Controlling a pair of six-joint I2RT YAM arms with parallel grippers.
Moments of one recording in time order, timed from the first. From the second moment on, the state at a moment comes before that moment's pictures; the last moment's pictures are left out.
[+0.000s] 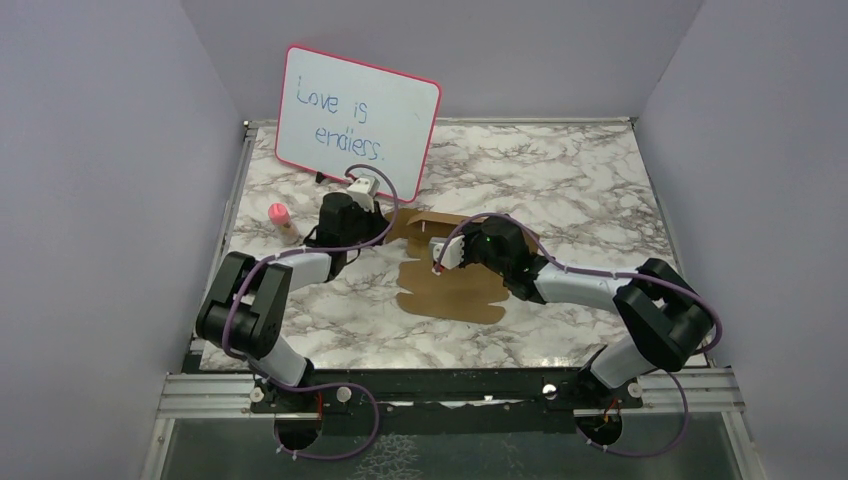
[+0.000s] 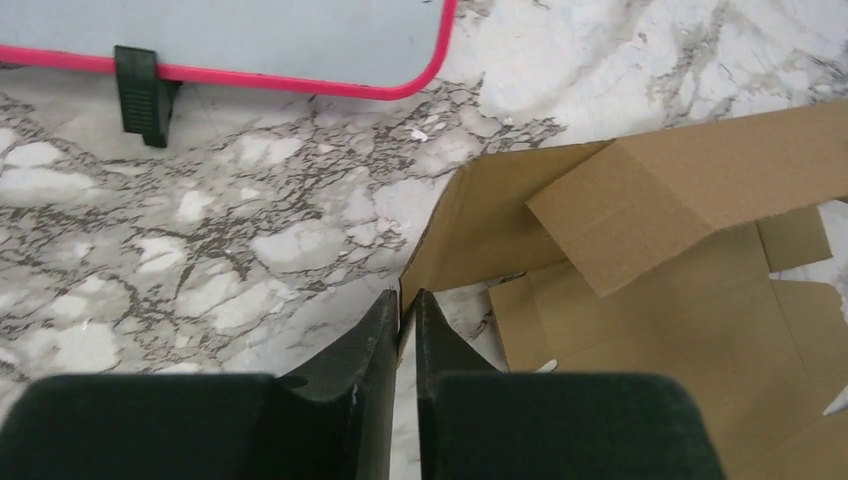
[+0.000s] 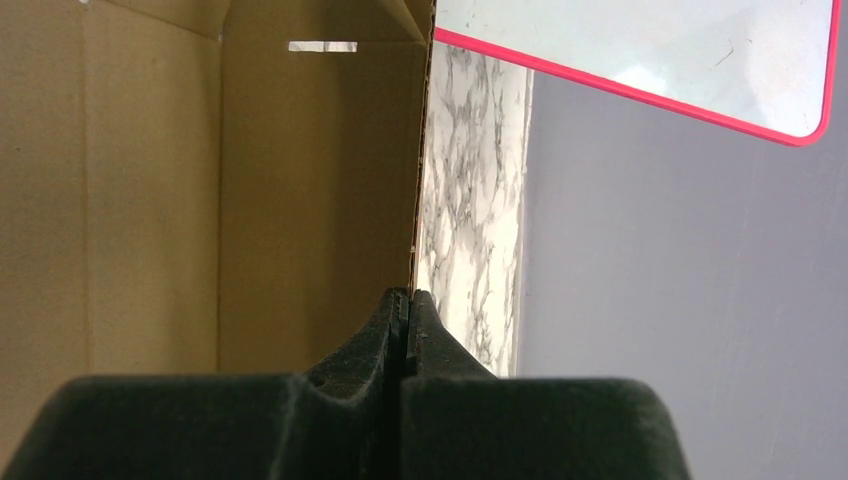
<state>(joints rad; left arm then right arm) -0.31 1.58 0.65 0.48 0.26 -0.20 0.75 1.53 0.68 0.44 0.04 -1.24</state>
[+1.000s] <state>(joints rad) -0.48 1.35 0.53 0.51 0.25 -0.17 0.75 1.56 0.68 0.52 0.11 -1.26</state>
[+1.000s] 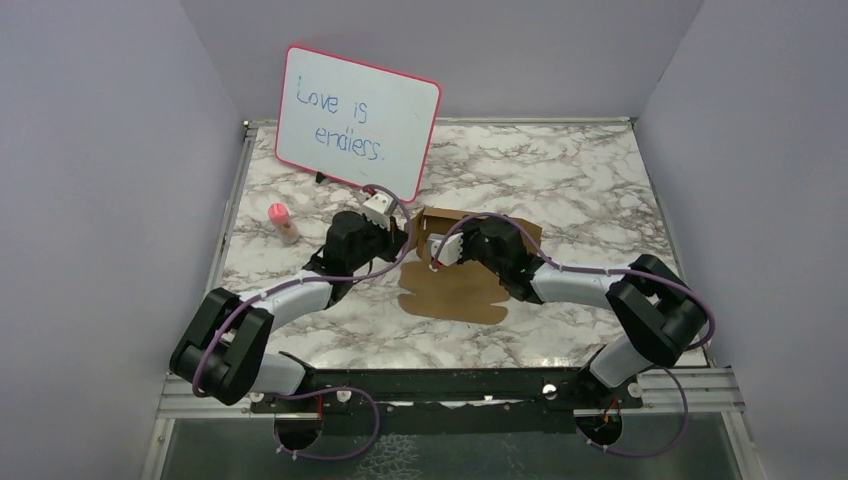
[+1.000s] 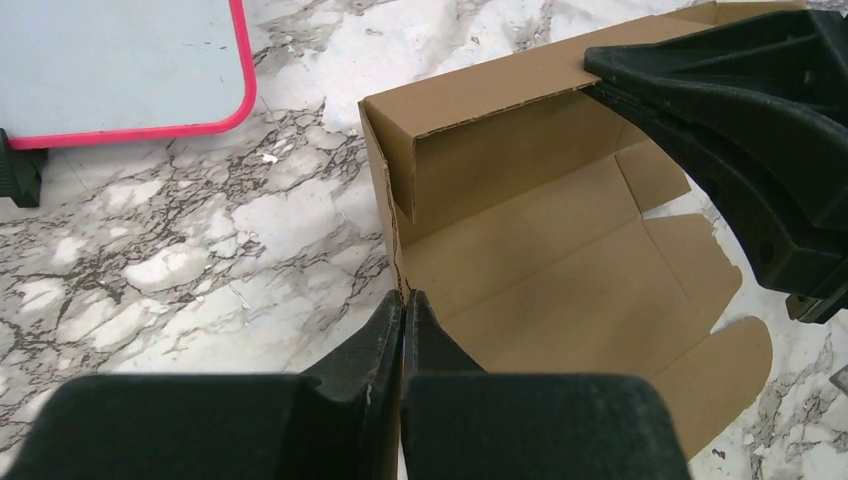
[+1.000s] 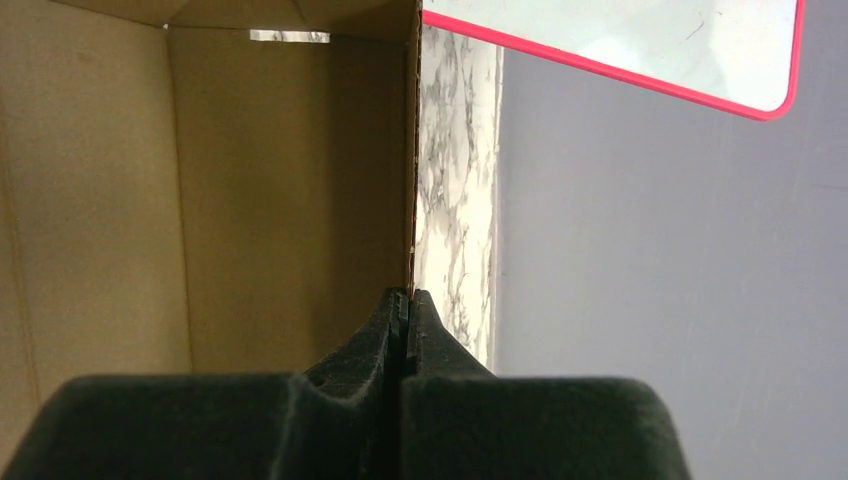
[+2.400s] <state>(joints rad) -0.64 1.23 0.32 0.65 0.07 -0.35 0.93 1.74 0.41 1.17 0.32 -1.55</state>
